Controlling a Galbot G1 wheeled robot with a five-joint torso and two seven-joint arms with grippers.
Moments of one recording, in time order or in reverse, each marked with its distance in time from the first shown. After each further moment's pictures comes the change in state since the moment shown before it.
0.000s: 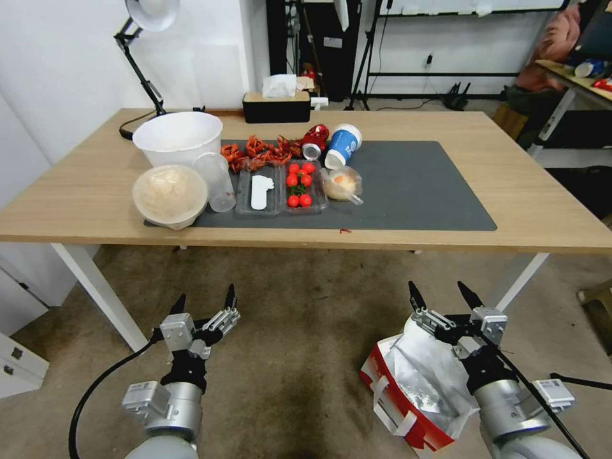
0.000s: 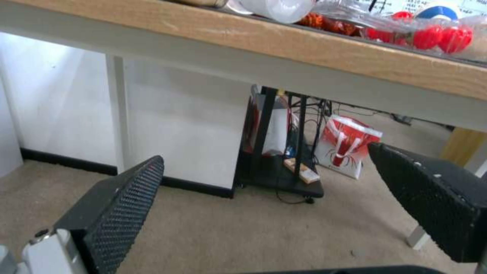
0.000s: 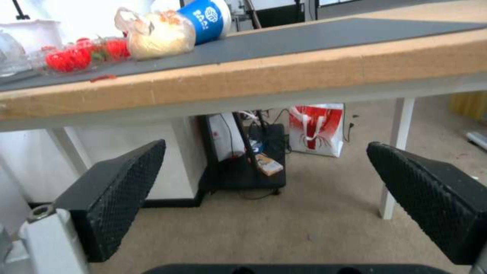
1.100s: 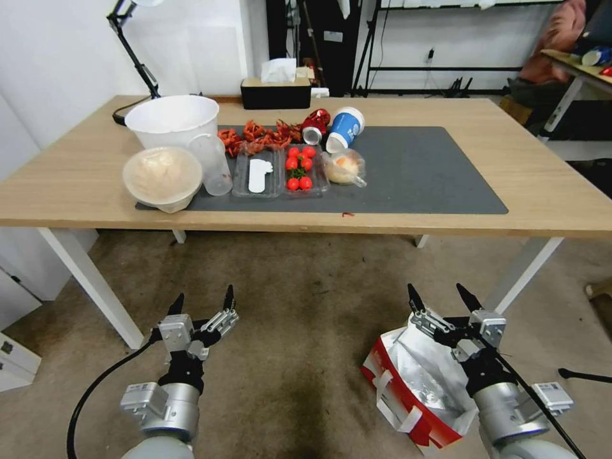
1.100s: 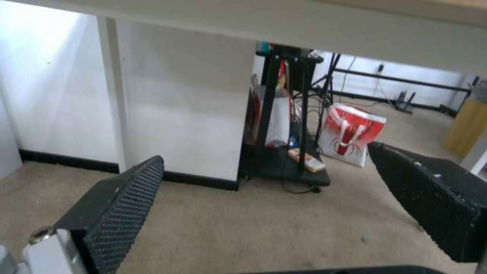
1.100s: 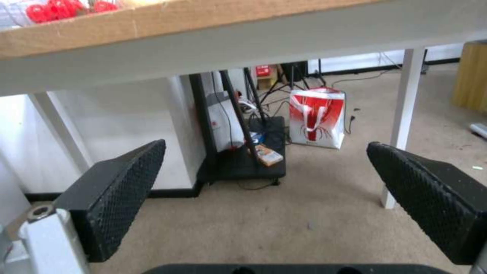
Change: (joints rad) left arm 0.006 0.021 -0.018 0.010 0.017 -0.003 0.021; right arm -0.008 0.002 0.001 -0.006 -0.004 0.013 -0.009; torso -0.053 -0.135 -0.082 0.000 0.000
